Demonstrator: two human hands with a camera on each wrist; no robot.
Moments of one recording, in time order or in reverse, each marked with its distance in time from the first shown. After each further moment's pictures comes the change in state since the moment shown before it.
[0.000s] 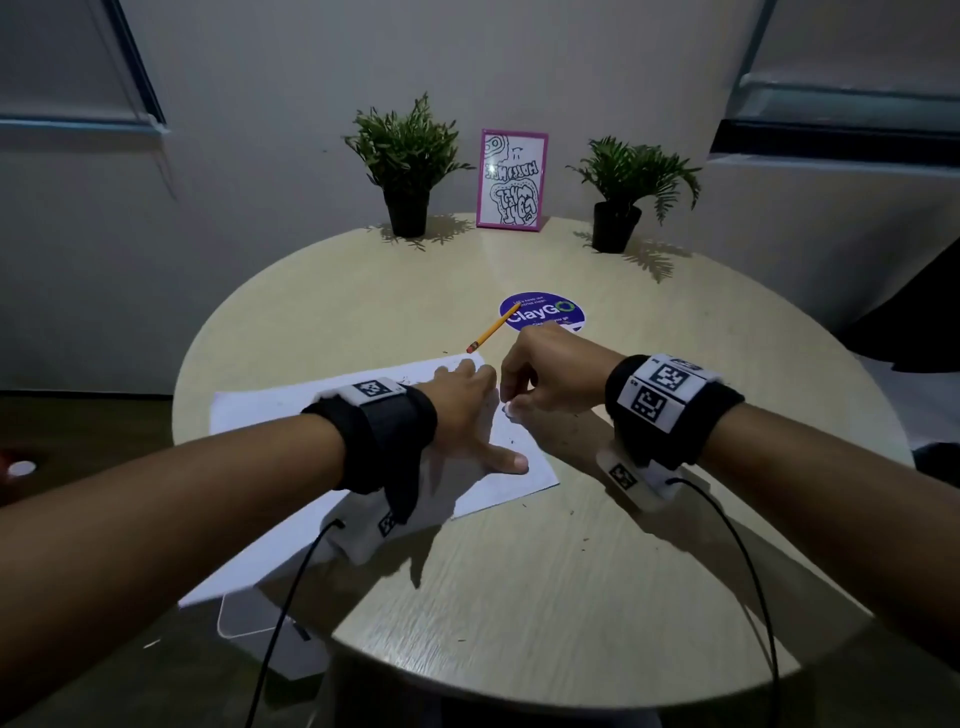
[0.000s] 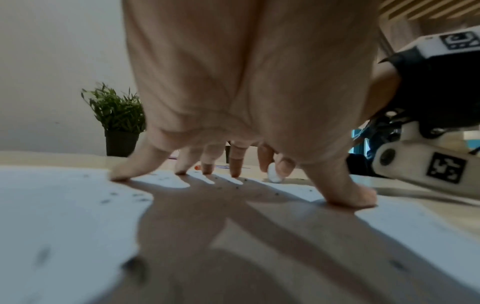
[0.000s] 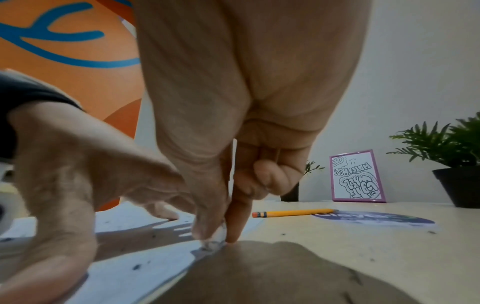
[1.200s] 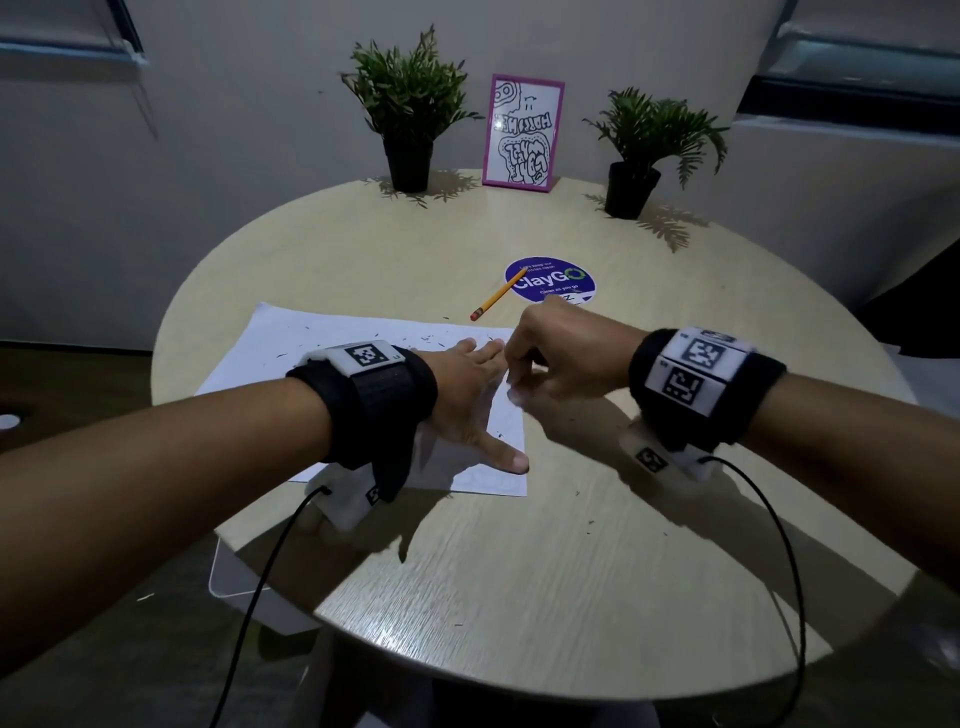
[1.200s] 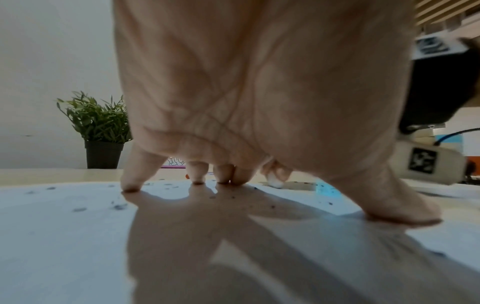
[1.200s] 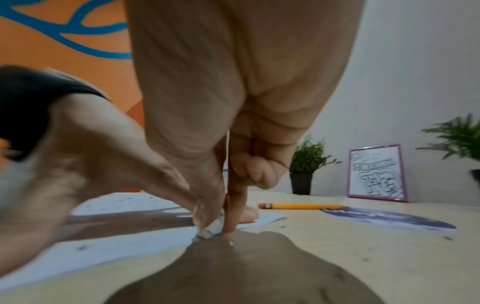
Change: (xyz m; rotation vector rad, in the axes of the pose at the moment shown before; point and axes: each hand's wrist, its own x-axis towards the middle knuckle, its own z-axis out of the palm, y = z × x) left_hand 0.005 -0.004 -0.001 0.136 -0.179 0.098; right_hand -0.009 -0.013 -0.007 -0.087 -0.092 -0.124
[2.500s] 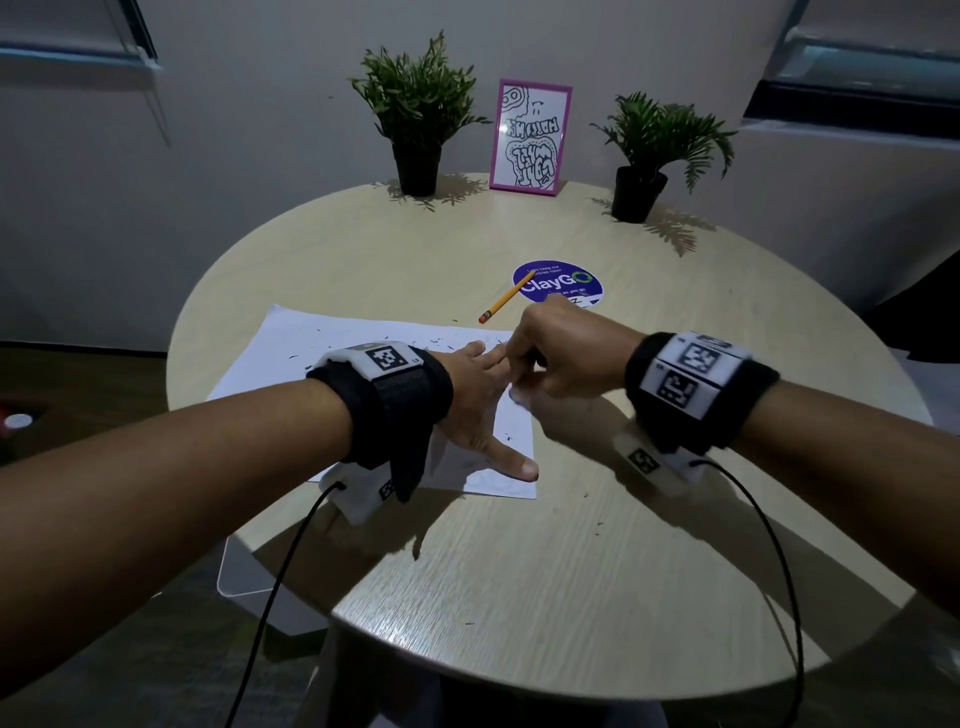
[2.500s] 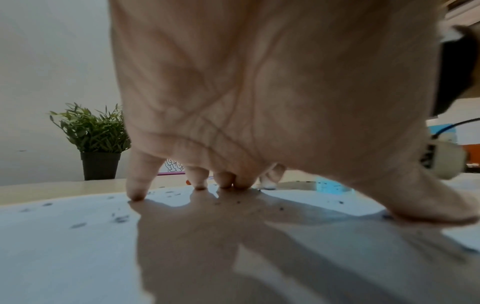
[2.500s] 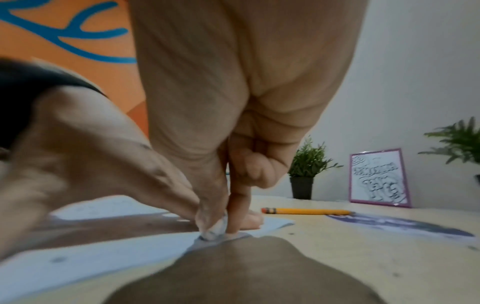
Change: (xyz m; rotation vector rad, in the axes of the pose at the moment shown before) left_hand -0.008 0.008 -0.004 0.070 -0.038 -0.018; right_hand 0.007 -0.004 0.003 -0.017 0.034 0.015
